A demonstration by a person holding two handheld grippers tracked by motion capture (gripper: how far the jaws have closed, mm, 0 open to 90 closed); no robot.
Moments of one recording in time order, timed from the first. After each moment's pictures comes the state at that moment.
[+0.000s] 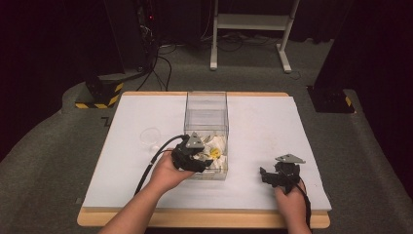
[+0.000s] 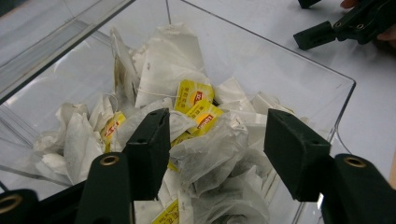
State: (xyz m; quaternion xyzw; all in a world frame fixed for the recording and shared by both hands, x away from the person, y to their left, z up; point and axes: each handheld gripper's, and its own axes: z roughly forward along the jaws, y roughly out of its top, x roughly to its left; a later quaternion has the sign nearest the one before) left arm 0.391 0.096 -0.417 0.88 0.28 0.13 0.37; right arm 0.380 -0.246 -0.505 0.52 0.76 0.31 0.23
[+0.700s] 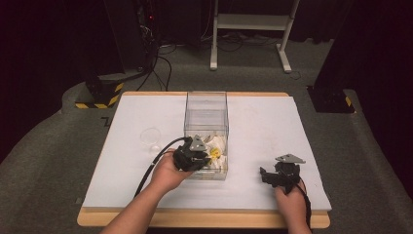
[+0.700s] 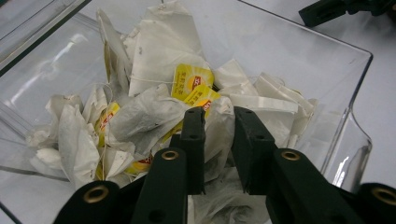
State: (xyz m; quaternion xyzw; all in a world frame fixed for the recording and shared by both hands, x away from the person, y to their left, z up) left arm 0.391 0.092 -0.424 0.89 0.26 0.14 0.35; right arm 0.380 -0.246 -0.505 0.52 0.76 0.31 0.23
